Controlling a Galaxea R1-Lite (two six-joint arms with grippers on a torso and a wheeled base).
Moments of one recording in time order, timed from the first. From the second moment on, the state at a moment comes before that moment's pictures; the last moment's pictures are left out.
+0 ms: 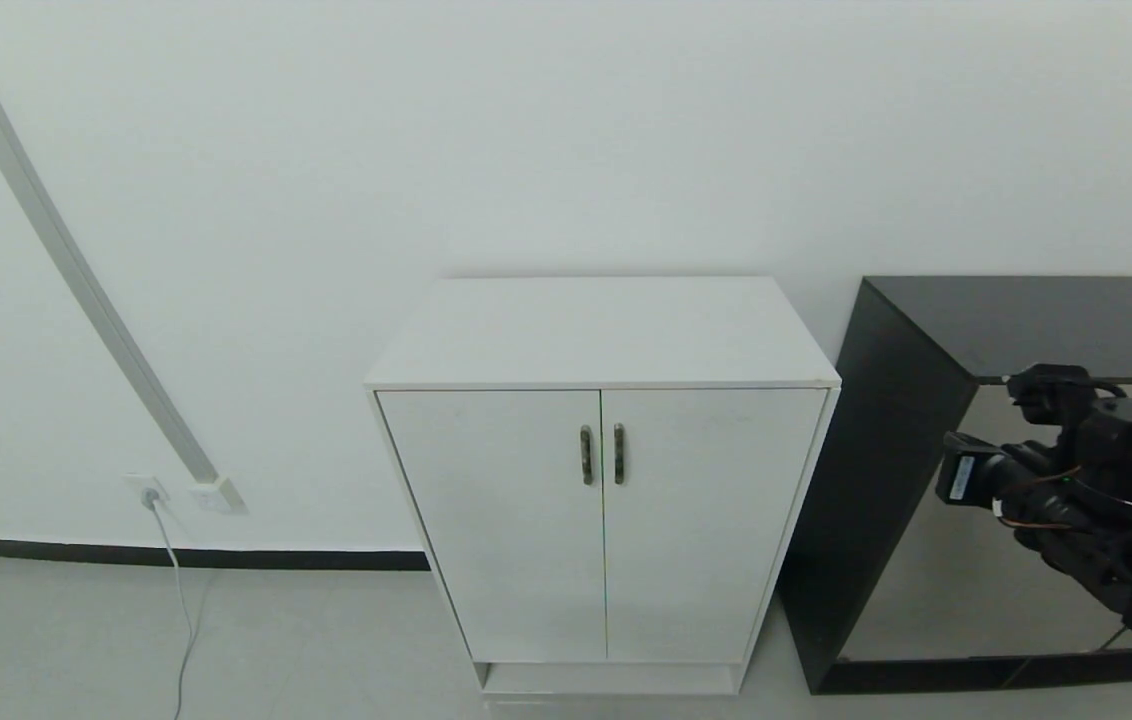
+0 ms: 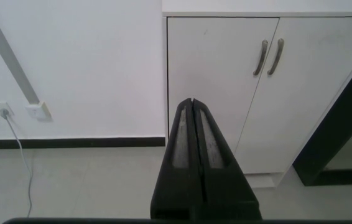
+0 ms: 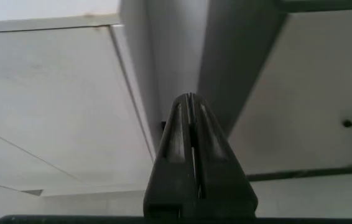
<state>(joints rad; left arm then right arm) 0.00 0.00 0.00 0.00 0.00 -0.01 0.18 1.80 -0.45 -1.19 -0.25 0.08</state>
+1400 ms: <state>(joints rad) 0.00 0.00 0.00 0.00 0.00 -0.01 0.09 1.19 -0.01 -1.10 -0.23 -0.03</state>
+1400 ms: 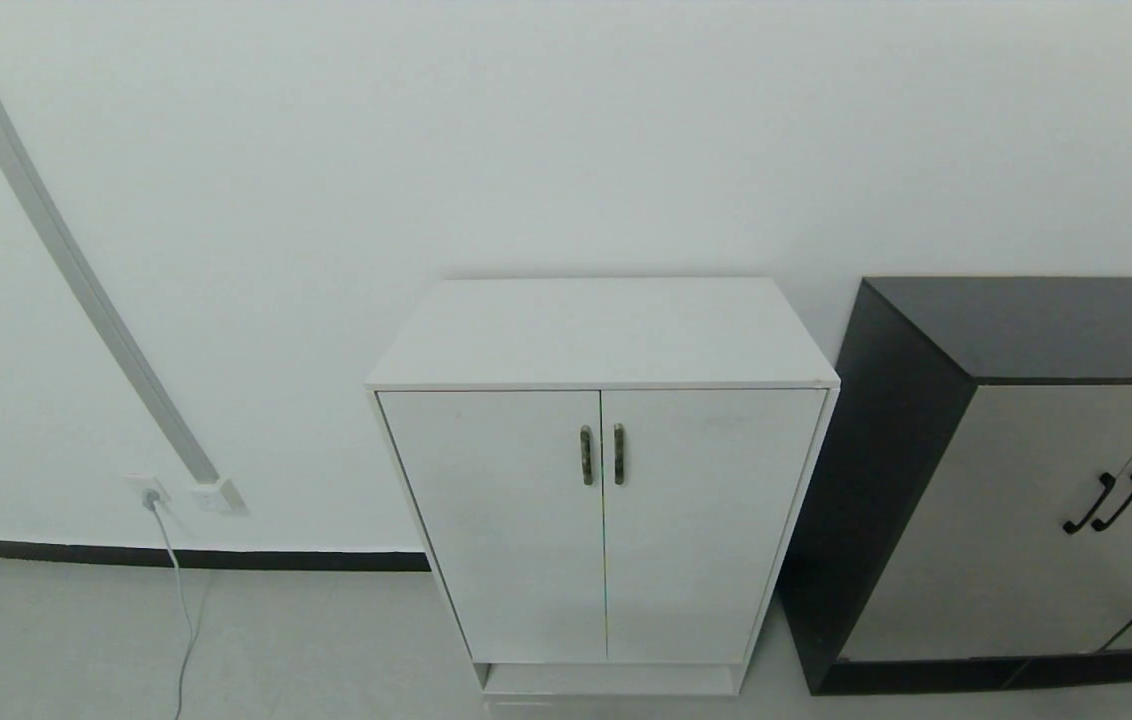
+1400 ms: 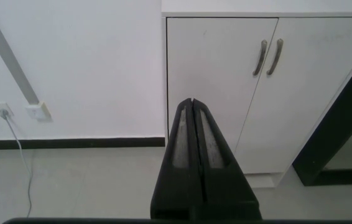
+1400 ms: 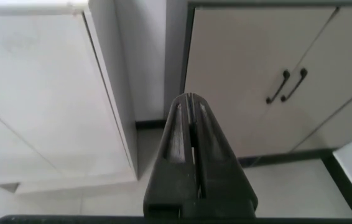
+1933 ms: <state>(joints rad) 0.00 0.00 0.00 0.00 0.00 -0.01 0.09 0.89 0.00 -0.61 -0.13 -0.02</state>
